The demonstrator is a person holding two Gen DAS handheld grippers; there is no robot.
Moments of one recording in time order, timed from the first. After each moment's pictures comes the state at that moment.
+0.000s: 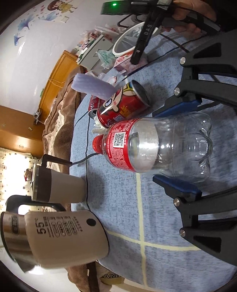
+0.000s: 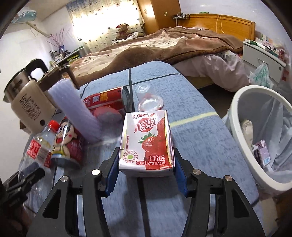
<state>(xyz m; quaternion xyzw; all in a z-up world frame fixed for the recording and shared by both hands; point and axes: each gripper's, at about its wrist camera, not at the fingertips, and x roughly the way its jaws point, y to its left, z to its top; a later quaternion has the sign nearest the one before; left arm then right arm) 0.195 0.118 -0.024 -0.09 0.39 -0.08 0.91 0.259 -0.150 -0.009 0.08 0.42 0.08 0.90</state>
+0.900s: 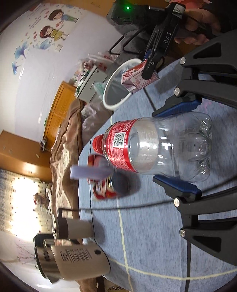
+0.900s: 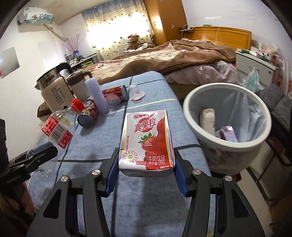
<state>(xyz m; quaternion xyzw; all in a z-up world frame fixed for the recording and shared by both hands) 0.120 0.011 0.015 -0.08 0.35 -0.17 0.92 0.133 -0.229 0.027 0.08 0.38 0.11 0.92</state>
